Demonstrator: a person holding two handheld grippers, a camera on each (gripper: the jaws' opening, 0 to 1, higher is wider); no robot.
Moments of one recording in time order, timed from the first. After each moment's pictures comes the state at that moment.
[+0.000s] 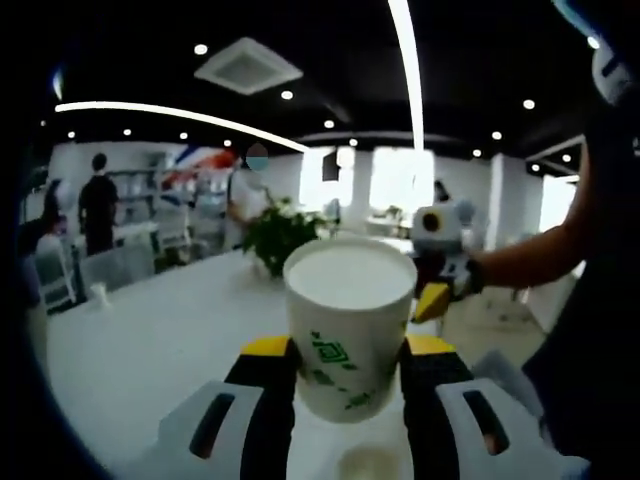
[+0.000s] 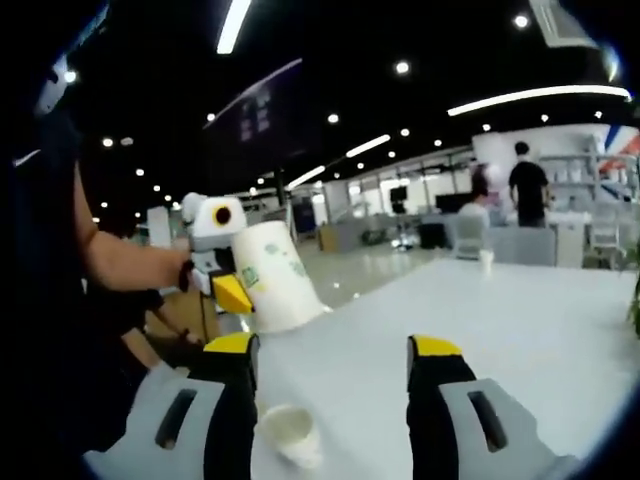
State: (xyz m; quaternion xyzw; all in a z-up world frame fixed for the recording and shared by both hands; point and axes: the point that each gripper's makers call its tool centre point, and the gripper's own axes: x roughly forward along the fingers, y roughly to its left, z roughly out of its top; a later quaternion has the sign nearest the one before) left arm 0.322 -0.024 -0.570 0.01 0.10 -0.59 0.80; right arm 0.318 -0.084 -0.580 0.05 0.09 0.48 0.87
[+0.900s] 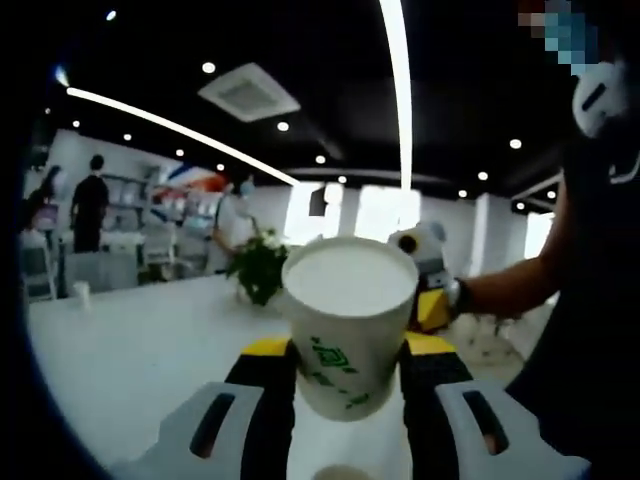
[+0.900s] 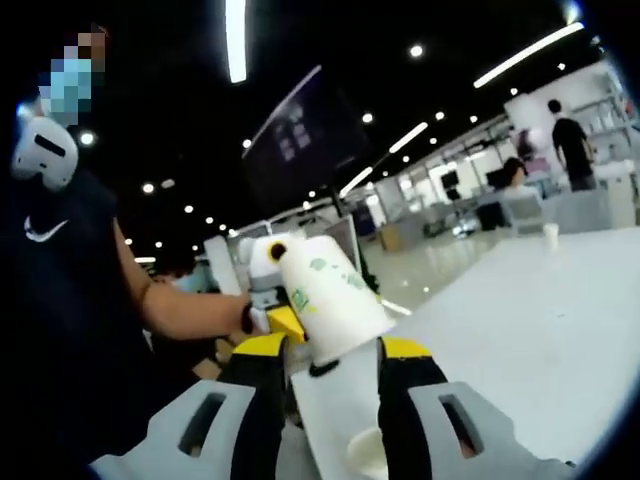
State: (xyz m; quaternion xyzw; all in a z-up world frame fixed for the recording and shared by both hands) left arm 0.304 -0.021 -0.555 -0.06 0.05 -0.62 0.78; right arm 0.284 -0.040 -0.553 0.14 0.12 0.59 0.79
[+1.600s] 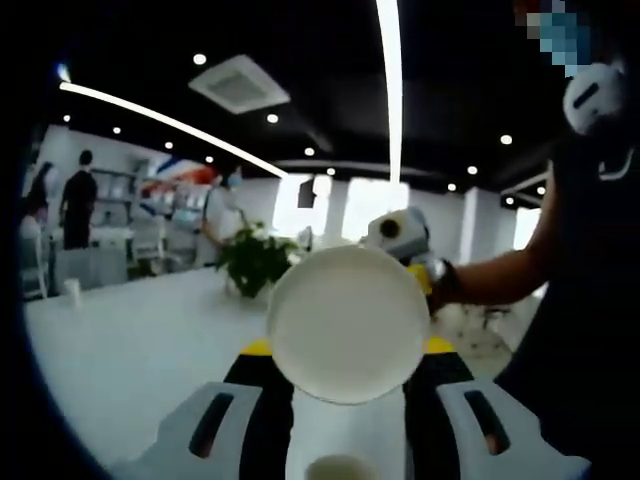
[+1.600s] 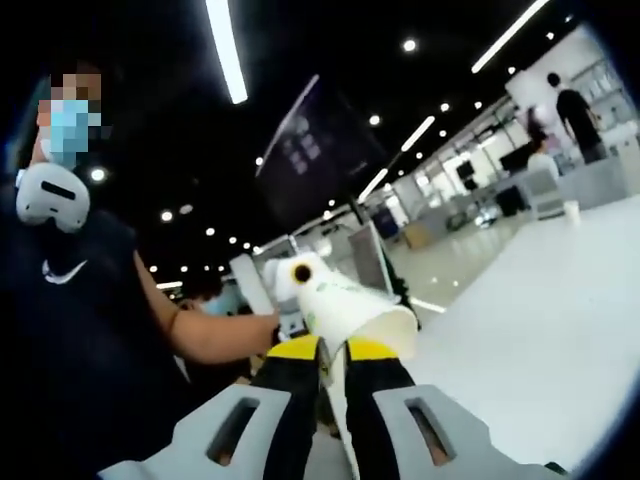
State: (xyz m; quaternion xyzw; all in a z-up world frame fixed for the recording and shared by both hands) left arm 0.296 -0.020 -0.563 -0.05 0.07 -0.63 0.77; right arm 0.274 -0.029 -0.538 0.20 0.14 0.62 0.74
